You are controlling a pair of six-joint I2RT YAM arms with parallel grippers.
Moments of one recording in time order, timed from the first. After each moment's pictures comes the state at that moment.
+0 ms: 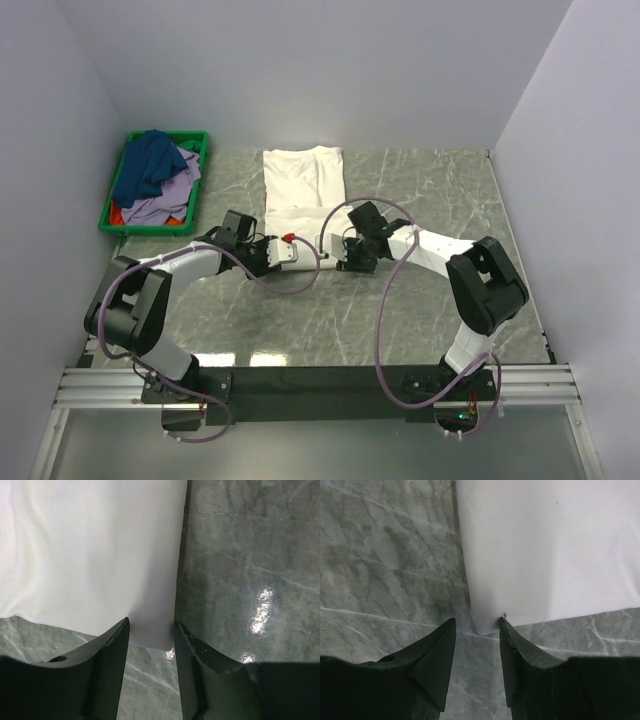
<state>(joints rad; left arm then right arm) -0.38 1.55 0.79 -0.19 0.47 0.98 0.57 1.72 1.05 -0.45 -0.22 -0.99</state>
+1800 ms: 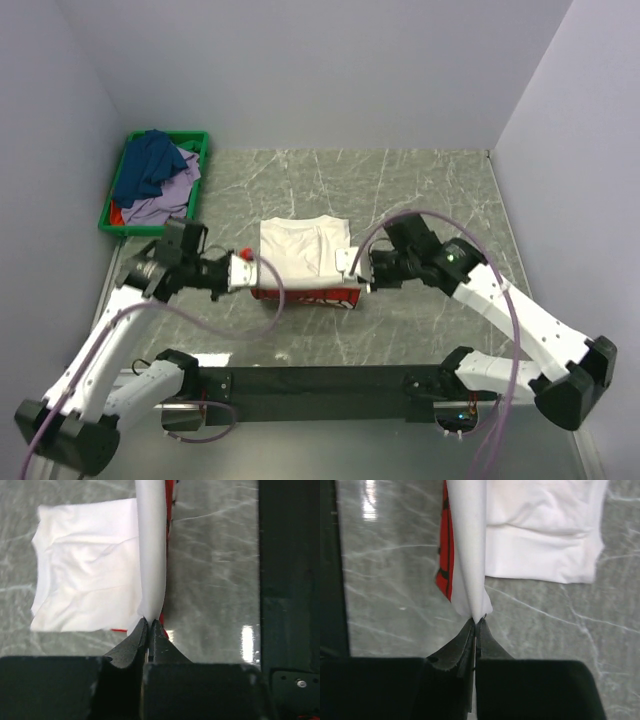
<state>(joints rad) -0.38 0.85 0.89 -0.95 0.78 1.04 0.73 1.06 1.02 -0.88 -0.33 -0.90</state>
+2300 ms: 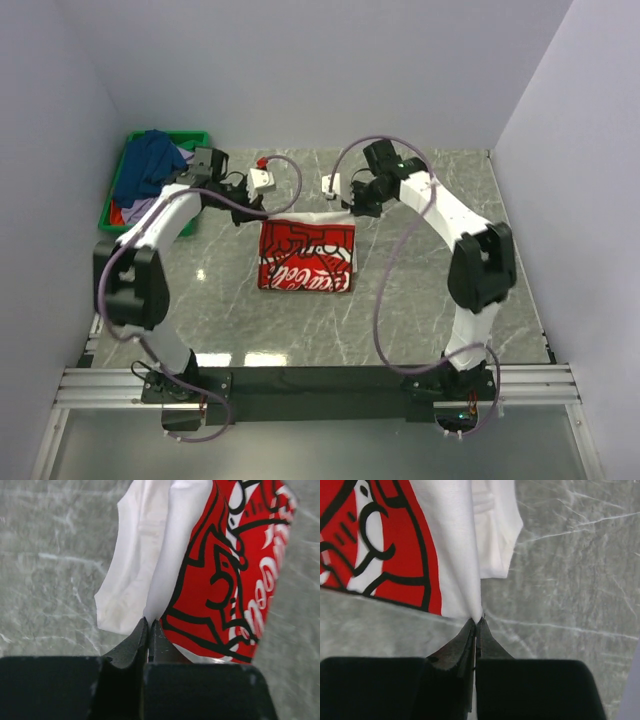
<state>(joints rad) -0.17 1.64 1.36 -0.71 0.82 0.94 0.41 1.79 1.57 -0.85 -0.41 -1.14</state>
